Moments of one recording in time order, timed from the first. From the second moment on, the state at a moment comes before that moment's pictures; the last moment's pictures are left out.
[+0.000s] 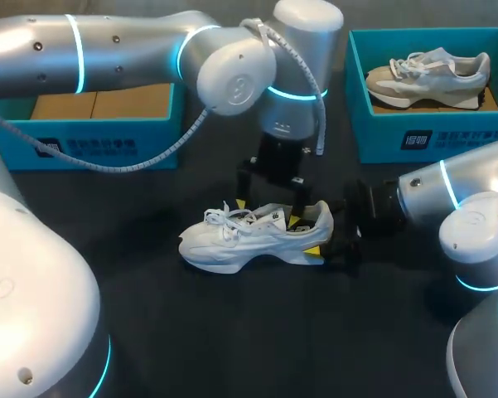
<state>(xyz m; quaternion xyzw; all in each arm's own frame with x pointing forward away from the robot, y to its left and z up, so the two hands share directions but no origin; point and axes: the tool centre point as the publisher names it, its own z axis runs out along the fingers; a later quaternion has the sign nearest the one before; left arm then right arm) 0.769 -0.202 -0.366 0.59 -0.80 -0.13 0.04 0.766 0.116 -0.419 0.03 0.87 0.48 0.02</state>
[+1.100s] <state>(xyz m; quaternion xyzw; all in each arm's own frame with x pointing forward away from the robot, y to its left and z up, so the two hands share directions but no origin) 0.736 -0.156 -0.331 0.67 -0.74 -0.10 0.01 0.766 0.116 -0.419 0.03 0.87 0.48 0.02</state>
